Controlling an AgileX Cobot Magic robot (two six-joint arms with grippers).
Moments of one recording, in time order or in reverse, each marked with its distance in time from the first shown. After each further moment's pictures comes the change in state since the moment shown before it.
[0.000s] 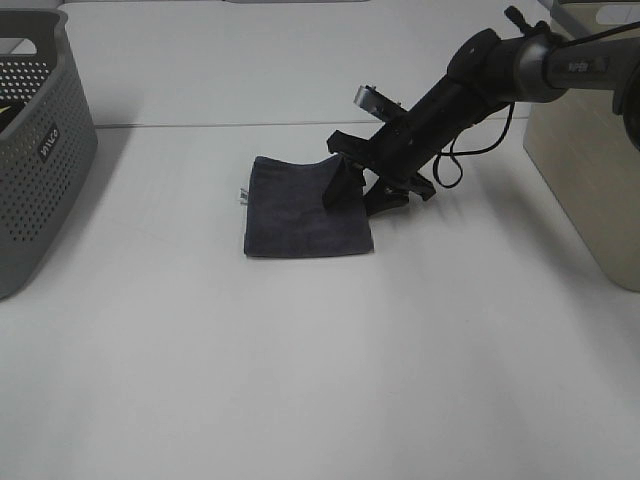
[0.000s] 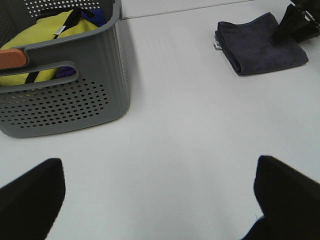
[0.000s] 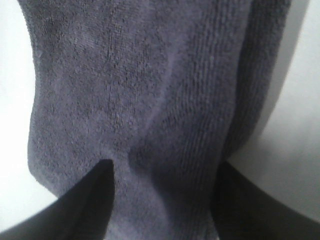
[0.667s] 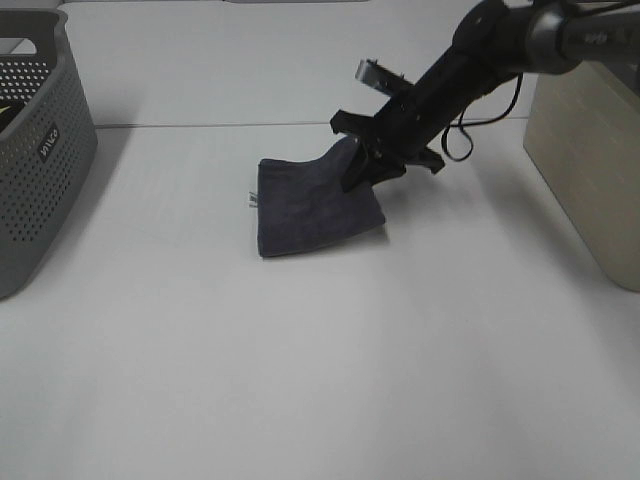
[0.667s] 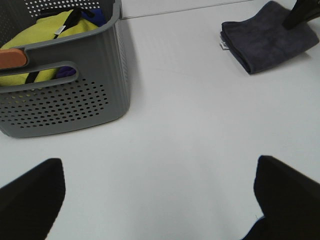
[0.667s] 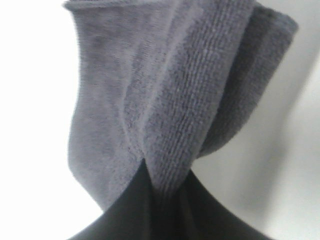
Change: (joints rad) left arm 0.000 0.000 0.000 0.000 0.000 0.000; right arm 0.005 -0.094 0.000 -0.081 0.021 0.008
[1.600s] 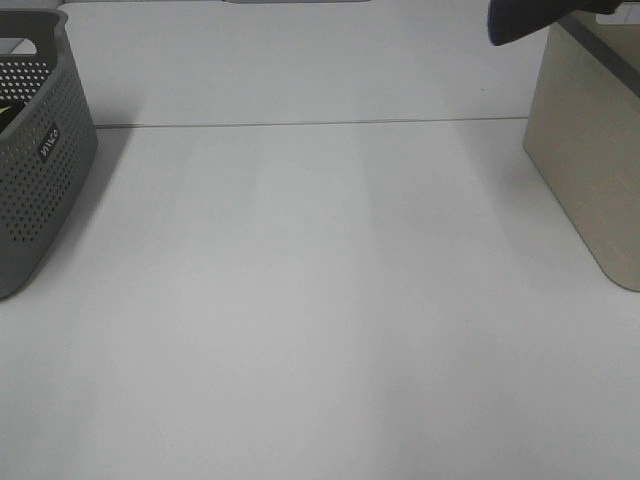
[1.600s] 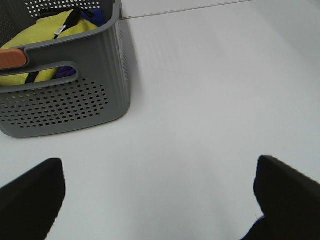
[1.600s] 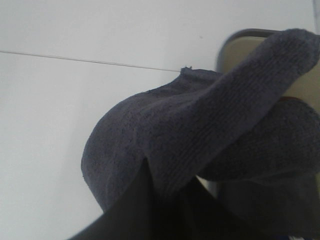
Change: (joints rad) left arm 0.000 0.000 0.000 0.000 0.000 0.000; right arm -0.136 -0.708 0.000 -0.693 0.133 0.285
